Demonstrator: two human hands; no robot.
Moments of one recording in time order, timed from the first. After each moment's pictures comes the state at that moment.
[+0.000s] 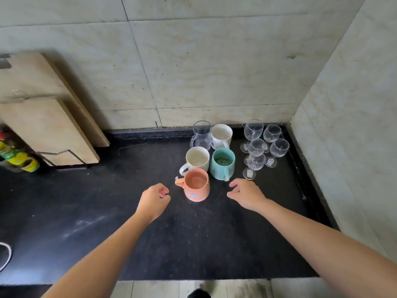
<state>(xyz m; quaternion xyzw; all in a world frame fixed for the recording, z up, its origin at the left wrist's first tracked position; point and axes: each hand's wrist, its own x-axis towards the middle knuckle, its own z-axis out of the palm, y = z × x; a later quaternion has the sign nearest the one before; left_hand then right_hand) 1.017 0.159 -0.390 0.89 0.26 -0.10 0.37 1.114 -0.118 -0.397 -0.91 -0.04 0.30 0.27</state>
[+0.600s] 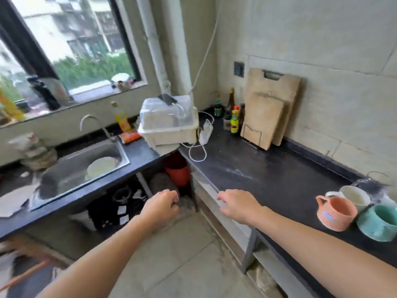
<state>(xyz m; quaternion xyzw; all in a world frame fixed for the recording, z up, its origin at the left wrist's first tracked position) 0.539 0.155 -0.258 0.85 0.51 0.05 0.13 0.784 0.079 -0.268 -0.67 -0.72 0.15 0.03</state>
